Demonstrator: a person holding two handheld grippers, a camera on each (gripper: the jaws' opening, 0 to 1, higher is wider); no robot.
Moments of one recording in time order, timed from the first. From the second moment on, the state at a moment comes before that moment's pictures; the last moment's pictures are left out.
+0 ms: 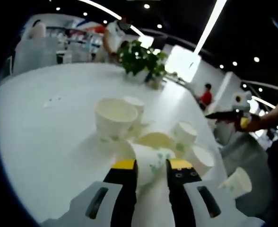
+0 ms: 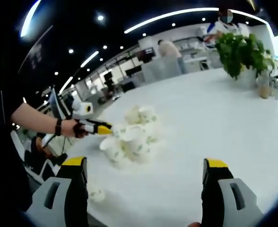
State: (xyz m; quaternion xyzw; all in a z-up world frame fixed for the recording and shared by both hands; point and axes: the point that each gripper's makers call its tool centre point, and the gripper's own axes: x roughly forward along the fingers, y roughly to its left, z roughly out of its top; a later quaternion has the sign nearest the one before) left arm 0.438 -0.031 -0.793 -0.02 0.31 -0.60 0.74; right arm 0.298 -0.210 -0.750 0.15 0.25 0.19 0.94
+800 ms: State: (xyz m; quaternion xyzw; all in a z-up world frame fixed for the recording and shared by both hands) left arm 0.416 -0.013 -0.772 -0.04 0.31 -0.60 0.74; right arm 0.305 -0.195 -0.745 0.14 0.25 0.22 0.93
